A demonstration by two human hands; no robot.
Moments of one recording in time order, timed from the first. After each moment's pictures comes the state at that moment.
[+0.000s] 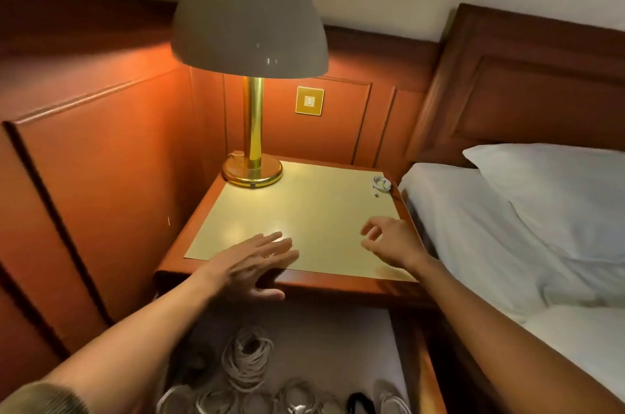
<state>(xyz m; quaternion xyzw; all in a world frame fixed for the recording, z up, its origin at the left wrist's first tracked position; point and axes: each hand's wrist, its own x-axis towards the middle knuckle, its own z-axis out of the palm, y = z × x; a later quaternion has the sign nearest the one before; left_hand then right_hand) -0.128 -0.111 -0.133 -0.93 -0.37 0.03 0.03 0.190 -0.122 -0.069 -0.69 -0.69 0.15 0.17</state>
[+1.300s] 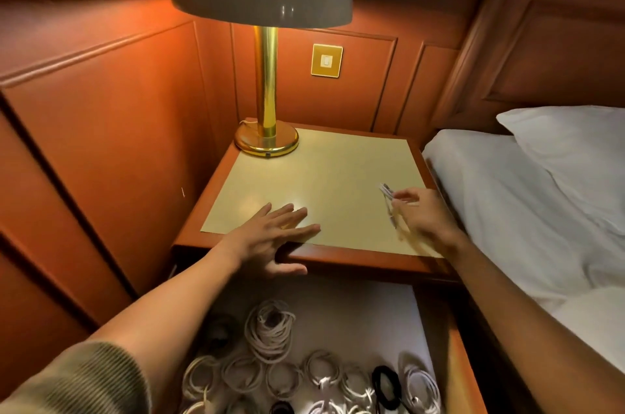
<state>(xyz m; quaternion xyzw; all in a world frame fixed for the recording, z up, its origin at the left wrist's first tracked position) -0.135 -0.100 -0.149 -0.92 -0.38 0.01 0.02 0.182 -0.117 -0.080 -0.70 -0.58 0.24 0.35</state>
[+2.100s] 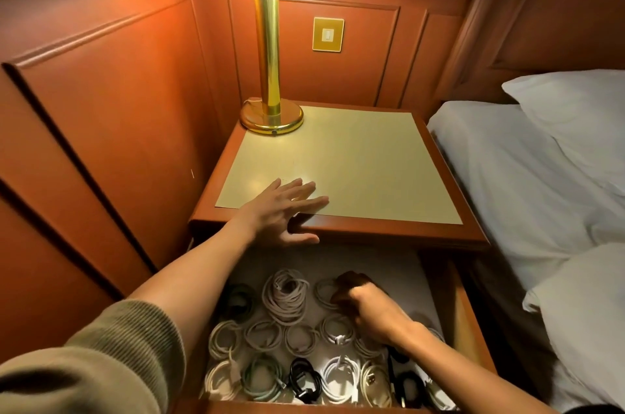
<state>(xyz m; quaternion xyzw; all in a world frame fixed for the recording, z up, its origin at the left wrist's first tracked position) -0.137 -0.096 -0.156 -0.92 -0.38 -0.01 0.05 0.113 -0.228 -0.245 -0.54 -0.81 0.21 0.04</state>
